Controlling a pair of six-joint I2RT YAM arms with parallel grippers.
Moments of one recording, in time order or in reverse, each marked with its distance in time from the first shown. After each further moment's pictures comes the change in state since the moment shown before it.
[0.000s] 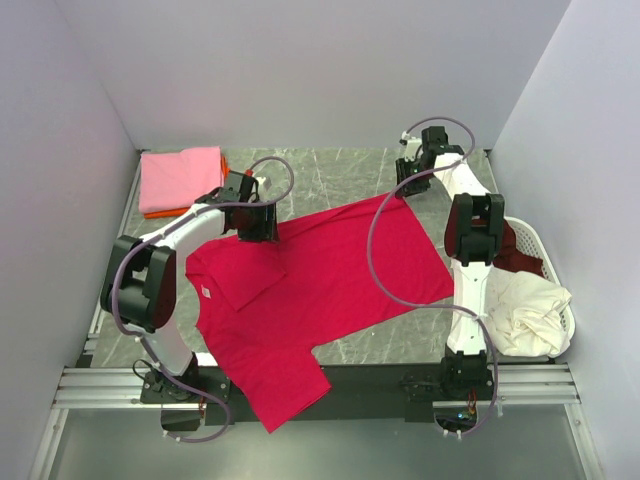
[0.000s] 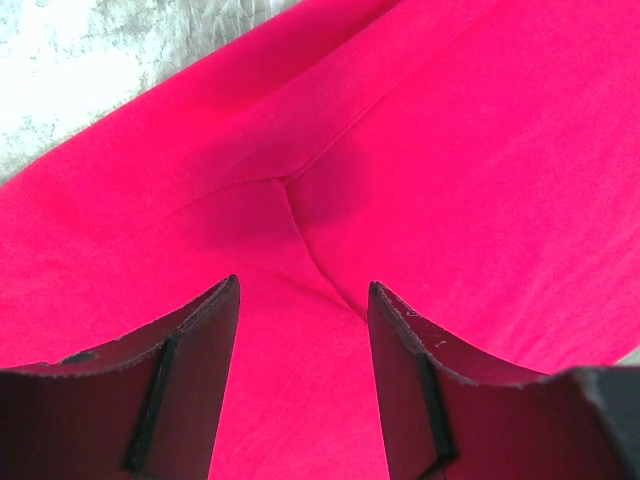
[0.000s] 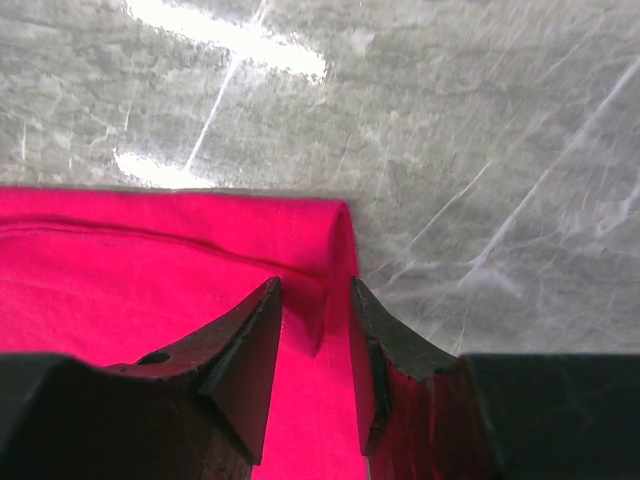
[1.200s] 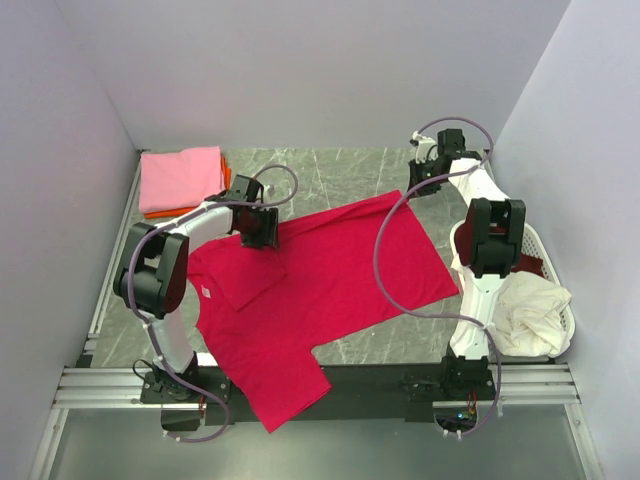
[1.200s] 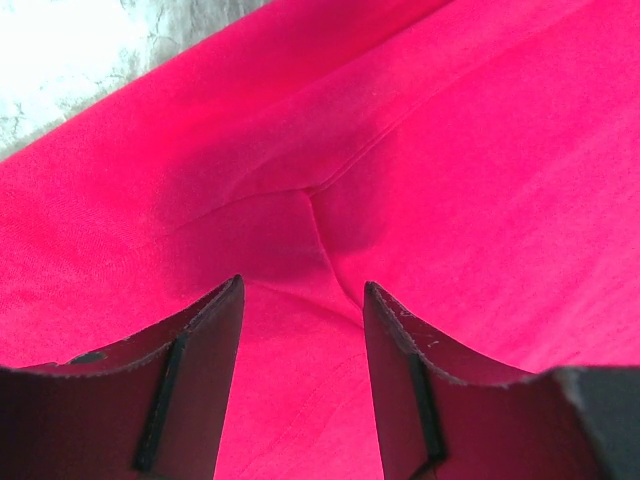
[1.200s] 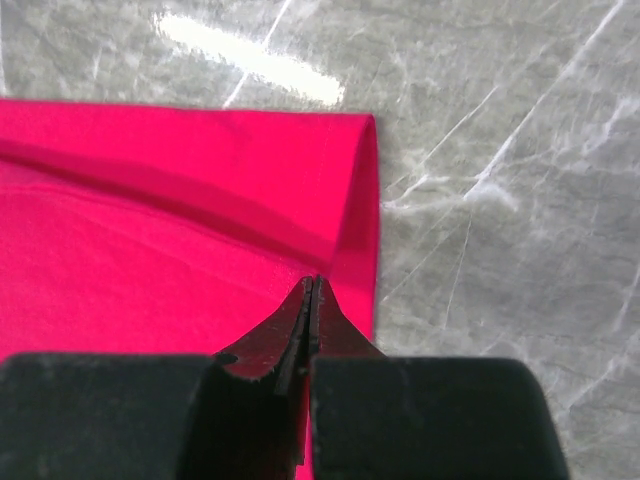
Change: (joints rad) left arm -0.003 0.113 0.028 -0.015 -0.006 0.000; right arm -0.043 -0.218 -0.262 0.089 -0.094 -0.065
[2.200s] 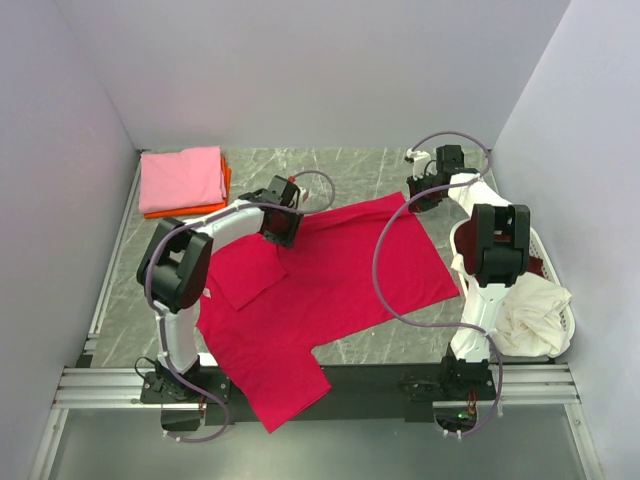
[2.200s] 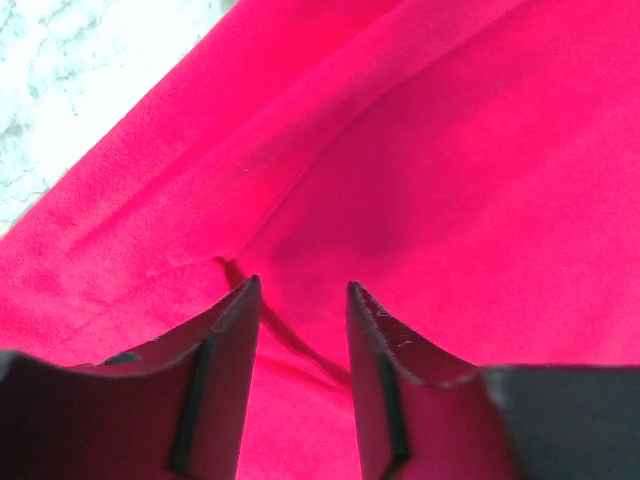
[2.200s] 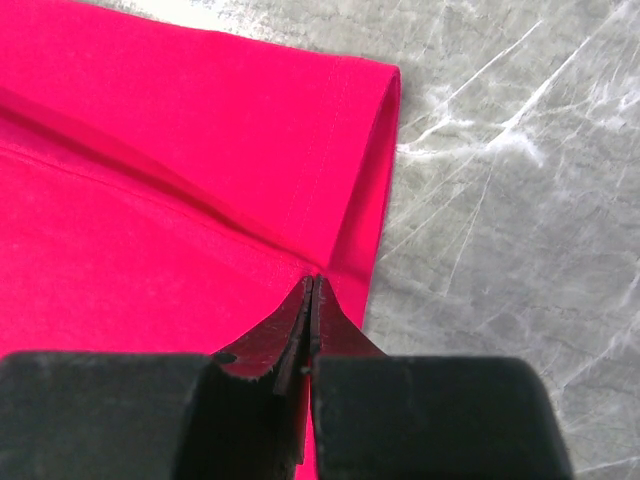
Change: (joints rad) left arm -0.167 0.090 0.142 -0.034 -0.180 0.128; right arm 0.000 -0.119 -0.269 0.153 0.029 -0.171
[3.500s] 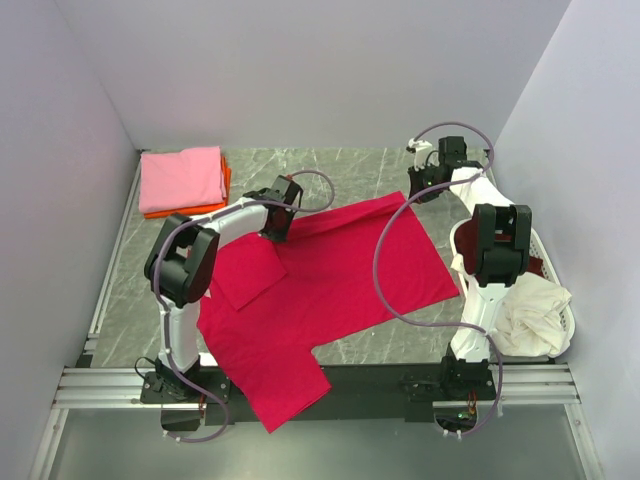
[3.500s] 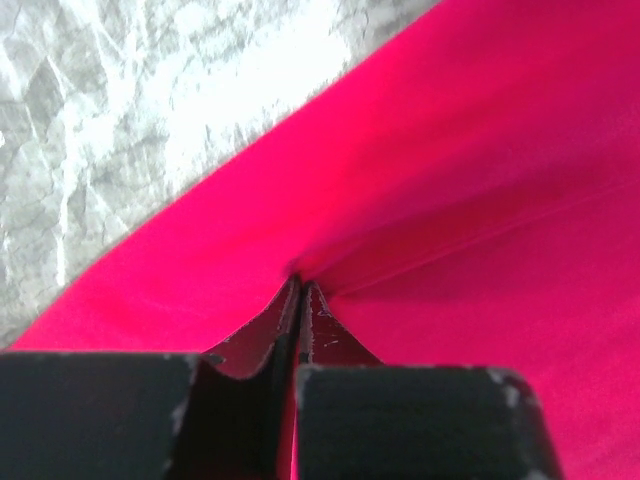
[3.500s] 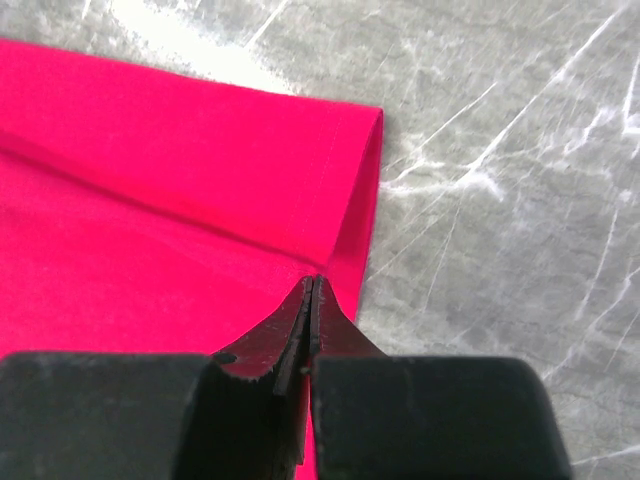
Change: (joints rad) left arm -0.016 0.082 0.053 -0.021 -0.252 0.029; right arm 0.000 0.002 0.074 -0.021 -0.014 0.016
